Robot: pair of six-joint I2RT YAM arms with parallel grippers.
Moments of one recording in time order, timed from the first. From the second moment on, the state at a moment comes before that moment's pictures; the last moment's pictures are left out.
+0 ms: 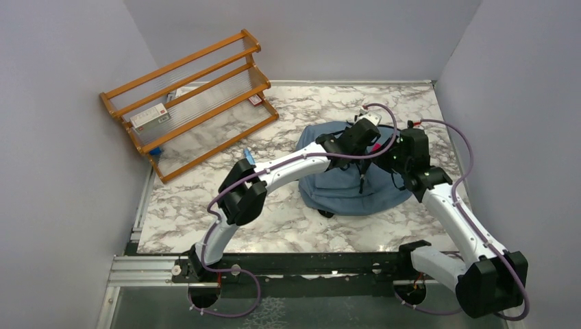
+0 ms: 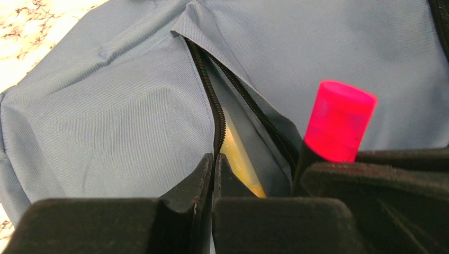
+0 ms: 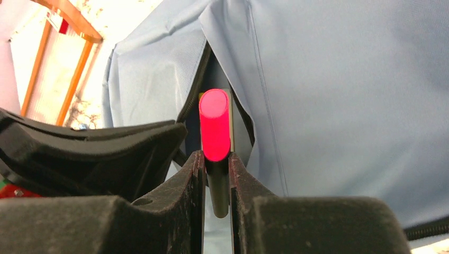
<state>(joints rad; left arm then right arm) -1.01 2.16 1.94 -0.50 -0.33 -0.29 0.21 1.02 0.77 -0.35 0.03 0.67</state>
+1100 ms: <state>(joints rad) -1.01 2.13 1.91 -0.49 -0.33 -0.32 0.17 1.24 0.73 -0.12 -0.19 0.68</state>
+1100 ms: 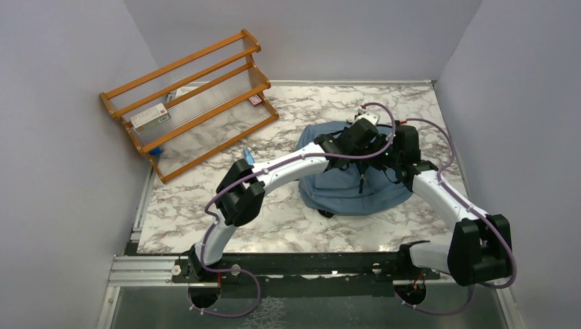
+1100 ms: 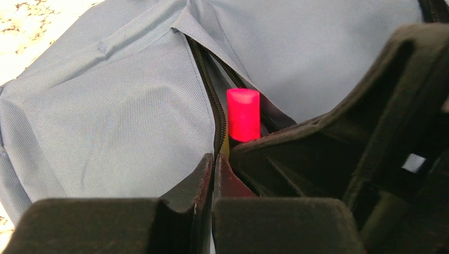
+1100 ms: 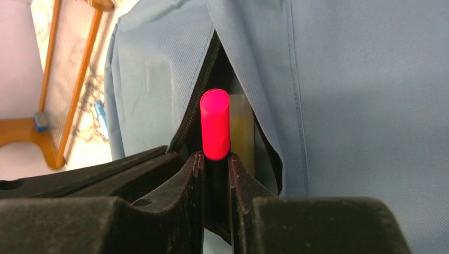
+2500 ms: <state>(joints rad) -0.99 2.12 1.95 -0.49 -0.31 -0.30 0.14 0.96 0.78 -0.36 -0.10 0.59</state>
